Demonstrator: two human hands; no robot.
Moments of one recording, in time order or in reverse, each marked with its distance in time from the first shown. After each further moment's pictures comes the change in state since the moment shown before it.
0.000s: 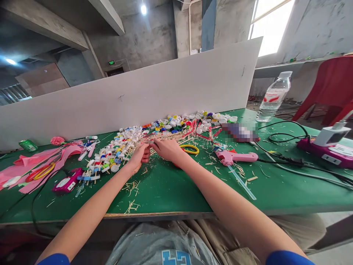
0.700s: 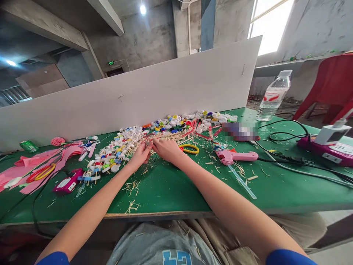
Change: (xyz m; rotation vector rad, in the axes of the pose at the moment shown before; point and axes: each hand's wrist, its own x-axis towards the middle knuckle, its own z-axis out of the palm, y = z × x) left_hand 0.002 -0.008 -0.008 0.341 -0.039 0.184; right_hand -0.002 -0.004 -0.001 -0.075 -0.023 -0.027
